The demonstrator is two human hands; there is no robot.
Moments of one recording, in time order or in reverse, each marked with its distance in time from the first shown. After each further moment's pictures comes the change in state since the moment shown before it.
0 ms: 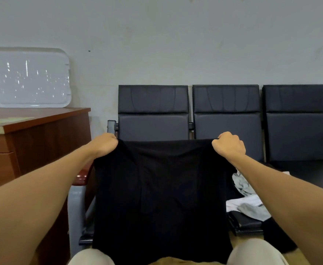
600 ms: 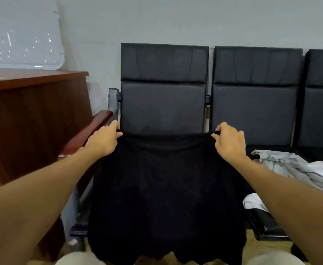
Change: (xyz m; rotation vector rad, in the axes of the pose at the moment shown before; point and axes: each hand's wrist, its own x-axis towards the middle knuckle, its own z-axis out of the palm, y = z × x) left_hand 0.086 -0.076 0.088 0.228 0.104 0.018; right_hand 0.070 0.024 0.136 -0.214 0.123 -0.327
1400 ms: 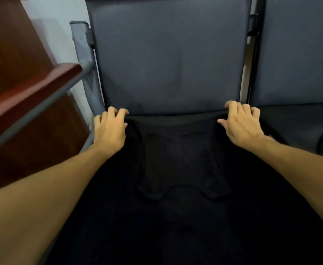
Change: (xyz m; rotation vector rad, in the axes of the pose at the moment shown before) left_hand 0.157 -0.065 0.225 0.277 0.117 0.125; right_hand 0.081 0.039 0.275 -0.171 -0.143 -0.224
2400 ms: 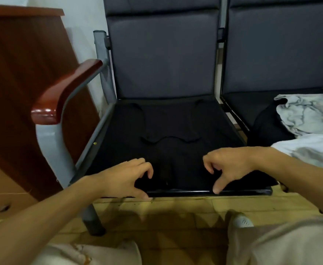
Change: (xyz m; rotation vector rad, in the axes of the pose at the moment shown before) left_hand -0.254 0.053 -0.135 -0.249 -0.780 0.509; right_hand -0.213 -0.036 -0.179 0.221 -1.019 -0.474
